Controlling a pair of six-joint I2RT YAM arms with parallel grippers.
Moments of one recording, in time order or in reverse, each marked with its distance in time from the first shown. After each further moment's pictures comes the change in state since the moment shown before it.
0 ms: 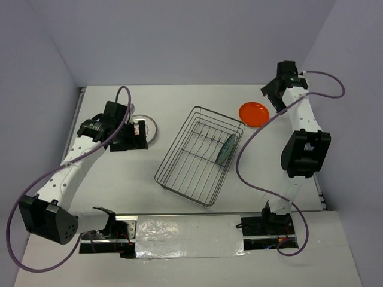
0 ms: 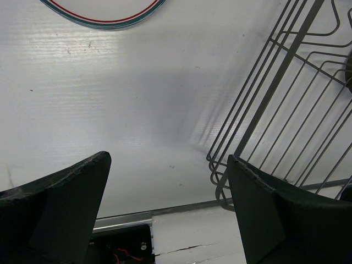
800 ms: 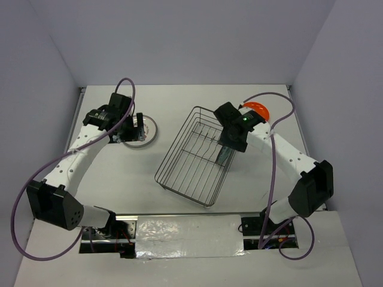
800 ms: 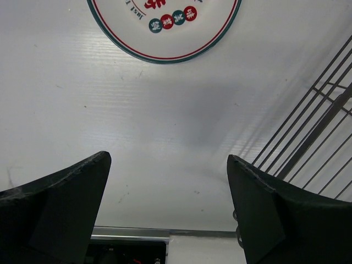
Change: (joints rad) left arm 0.000 0.135 0.139 -0.019 -0.212 -0.005; right arm 0.692 -0.435 -0.419 -0.290 0.157 0.024
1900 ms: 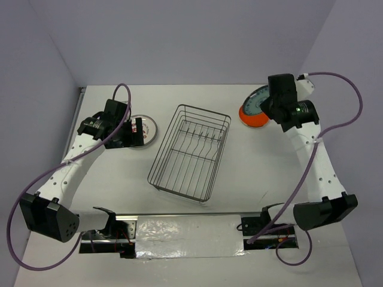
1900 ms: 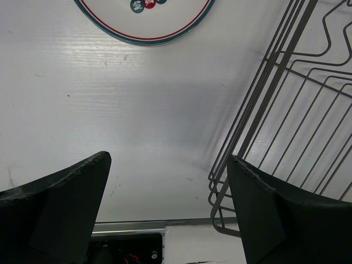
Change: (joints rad) left arm 0.000 -0.108 -0.108 0.014 0.077 0.005; right arm -0.332 -0.120 0.304 0.053 0.072 -0.003
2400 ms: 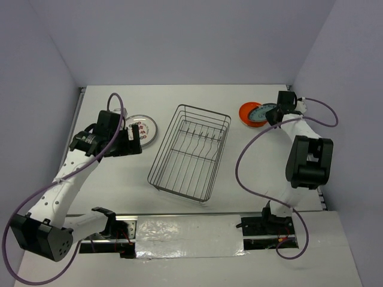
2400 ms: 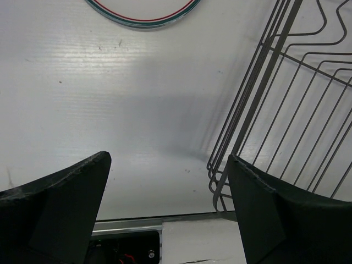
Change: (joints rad) left arm 0.000 -0.160 -0.122 0.039 0.032 -0.013; right arm -0.396 0.367 -0.462 0.777 -0.309 0.019
